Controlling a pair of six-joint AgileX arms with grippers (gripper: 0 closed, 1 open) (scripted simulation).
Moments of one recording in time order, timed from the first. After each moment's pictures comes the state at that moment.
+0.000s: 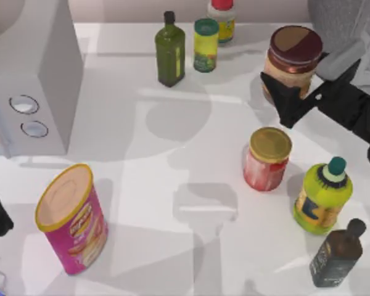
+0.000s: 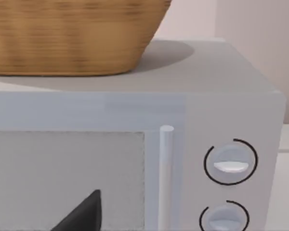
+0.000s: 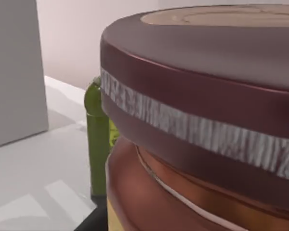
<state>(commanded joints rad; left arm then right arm) 0.00 0.00 0.00 0.00 0.00 0.00 0.15 2.20 0.89 1.34 -0.58 0.01</state>
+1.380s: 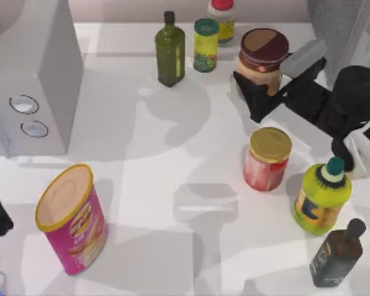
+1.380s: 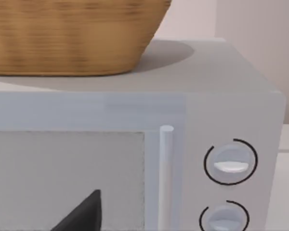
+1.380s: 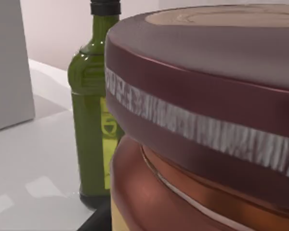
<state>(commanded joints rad) 0.00 0.00 0.00 0.00 0.00 0.00 0.23 2.39 1.10 1.29 -0.50 0.01</state>
